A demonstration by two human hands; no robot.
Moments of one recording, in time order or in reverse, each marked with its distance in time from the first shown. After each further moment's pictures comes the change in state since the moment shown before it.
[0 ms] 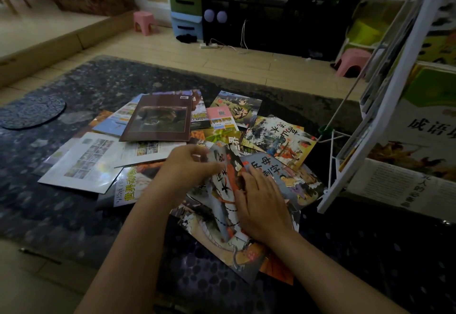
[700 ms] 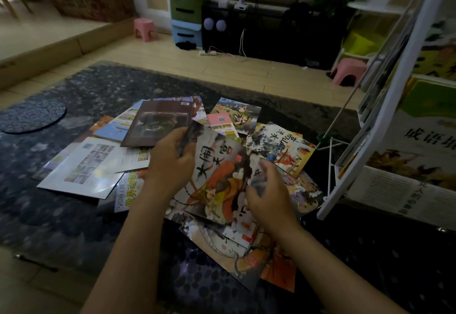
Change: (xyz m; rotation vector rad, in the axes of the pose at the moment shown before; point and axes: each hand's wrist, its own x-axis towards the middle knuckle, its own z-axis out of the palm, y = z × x) left_hand 0.013 -0.002 -0.020 0.184 0.342 0.553; right_hand 0.012 -0.010 -0.034 0.630 0.067 0.211
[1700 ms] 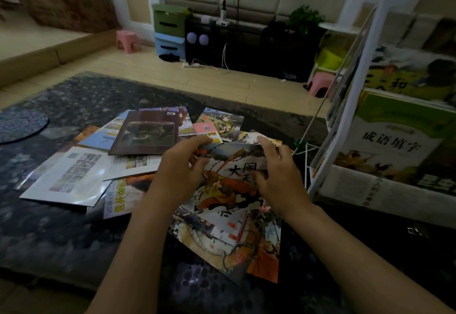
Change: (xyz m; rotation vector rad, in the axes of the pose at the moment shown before) left_hand -0.018 0.023 0.008 0.121 -0.129 0.327; right_hand 0.002 -0.043 -0.062 -0.549 0.159 -0.276
